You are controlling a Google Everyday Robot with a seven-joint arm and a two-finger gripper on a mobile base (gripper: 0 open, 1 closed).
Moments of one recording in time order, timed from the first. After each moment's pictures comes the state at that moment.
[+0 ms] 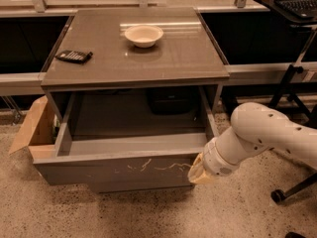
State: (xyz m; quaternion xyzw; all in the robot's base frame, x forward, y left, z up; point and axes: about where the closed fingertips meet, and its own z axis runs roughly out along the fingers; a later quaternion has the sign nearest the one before) arm 0.441 -0.123 0.642 -0.68 0.70 0.16 0.16
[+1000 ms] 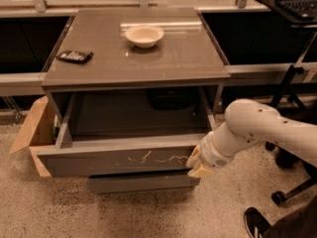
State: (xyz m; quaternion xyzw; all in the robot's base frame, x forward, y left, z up) arm 0.479 -0.126 0.625 -0.69 0.69 0.14 0.17
